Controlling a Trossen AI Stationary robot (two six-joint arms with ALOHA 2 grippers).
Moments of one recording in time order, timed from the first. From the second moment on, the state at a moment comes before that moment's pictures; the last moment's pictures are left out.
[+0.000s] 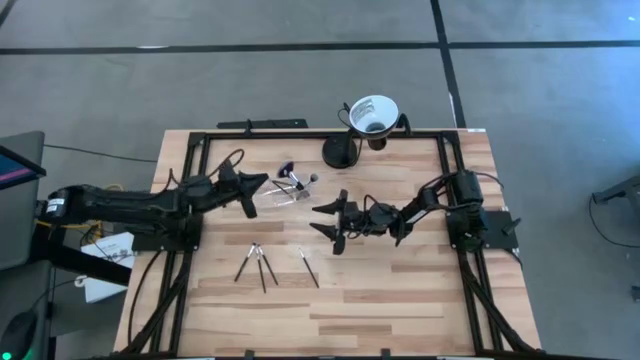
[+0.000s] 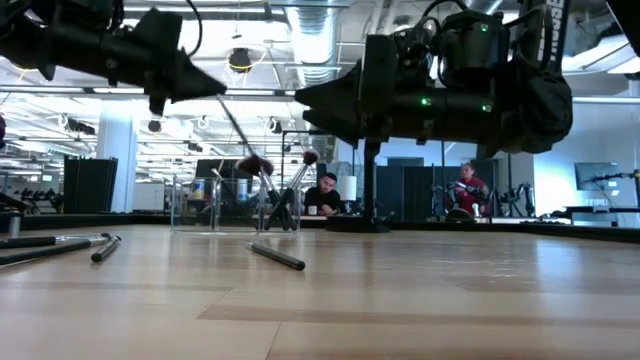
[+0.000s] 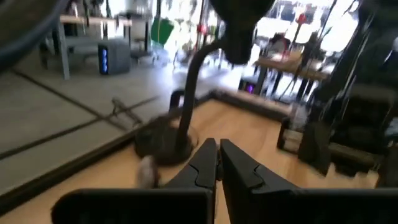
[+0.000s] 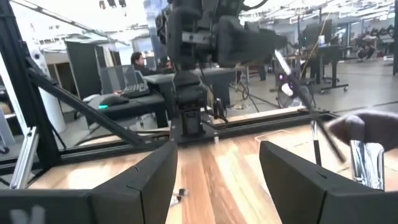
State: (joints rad) left arm 0.10 0.75 0.24 0.44 -0.37 -0.14; right arm 0.08 2.03 0.68 1.47 0.16 0.07
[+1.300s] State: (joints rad) left arm 0.15 0.81 0.24 0.21 -0.40 -0.27; right arm 0.08 2.03 0.68 1.39 0.16 0.16
